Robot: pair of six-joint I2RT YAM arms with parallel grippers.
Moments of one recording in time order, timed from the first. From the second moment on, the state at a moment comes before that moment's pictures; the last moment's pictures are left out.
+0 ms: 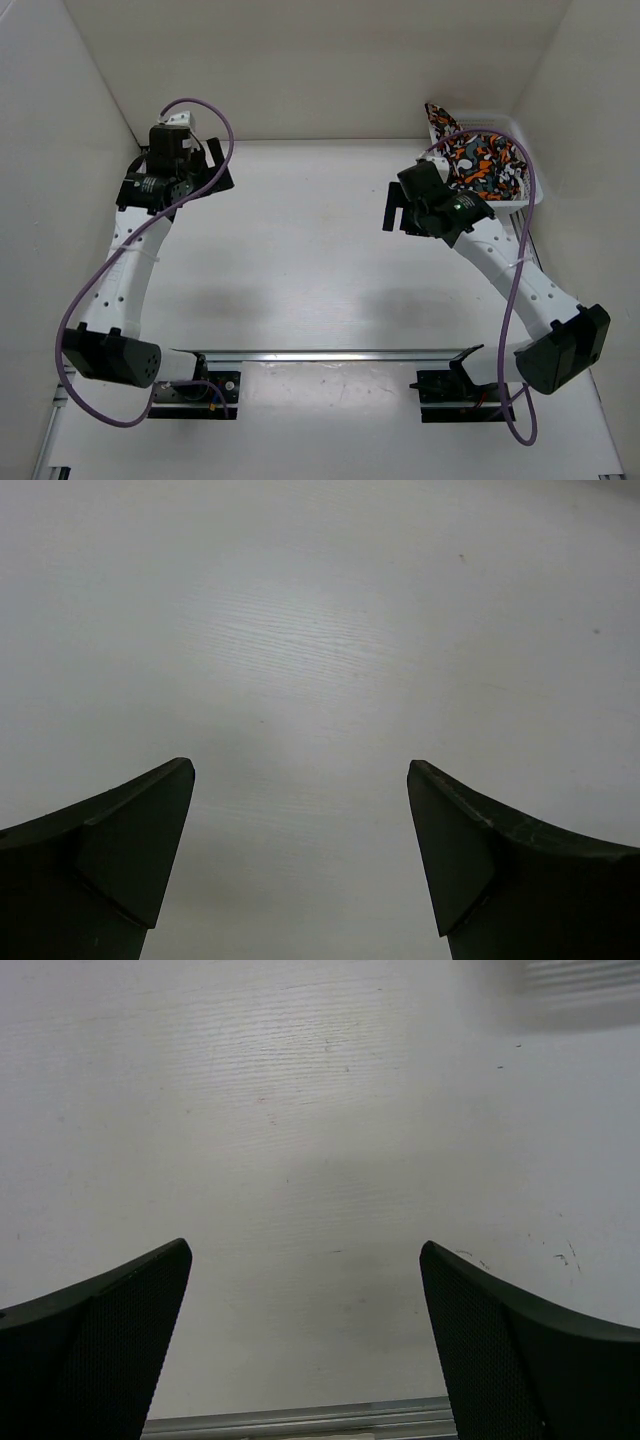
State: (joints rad) left arm -0.16 1.37 1.57 -0.86 -0.16 -0.33; right arm 0.57 1.33 1.35 -0.93 0.38 0.52
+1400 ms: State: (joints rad) left arm -0.16 1.45 1.61 -0.90 -0.02 -0.40; right arm -0.19 2.50 2.38 -0.94 0.08 0.52
